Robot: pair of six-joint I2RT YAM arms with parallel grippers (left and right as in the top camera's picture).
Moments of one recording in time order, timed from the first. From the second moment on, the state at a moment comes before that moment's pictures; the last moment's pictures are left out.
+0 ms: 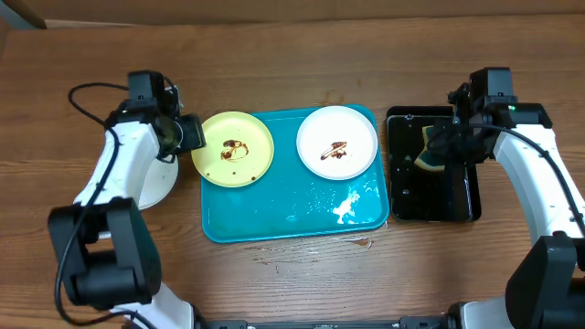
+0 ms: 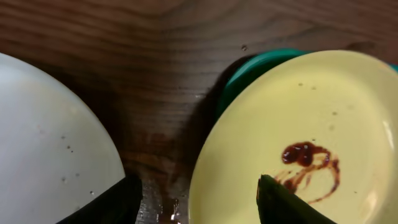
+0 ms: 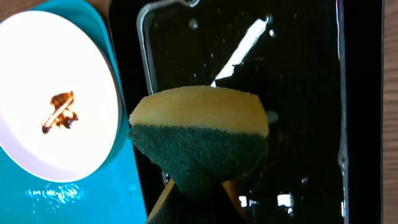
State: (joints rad) left arm 0.12 1.81 1.27 -0.67 0.09 -0.15; right arm -0.04 1.64 1.26 -0.92 -0.20 0.18
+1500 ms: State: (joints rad) left arm -0.12 1.85 1.26 -1.03 0.10 -0.21; right arm -0.04 1.64 1.20 -0.81 -0.12 0.18
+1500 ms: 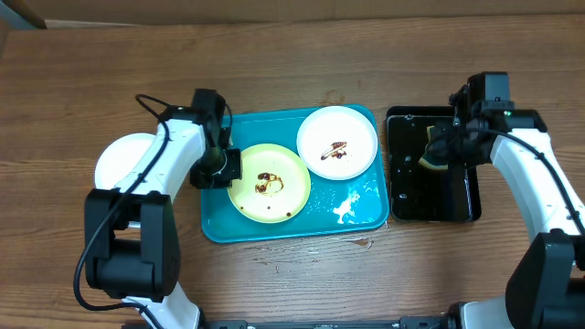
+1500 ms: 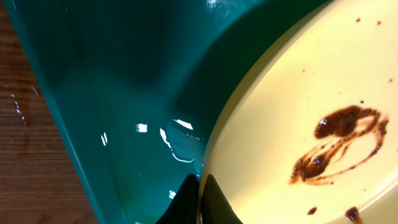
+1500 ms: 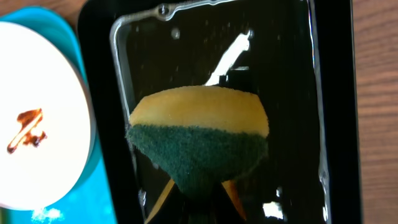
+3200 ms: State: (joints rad) left arm -0.14 1.85 1.26 -1.03 0.06 -0.26; right arm -0.03 1.79 1.00 -0.56 -0.14 0.04
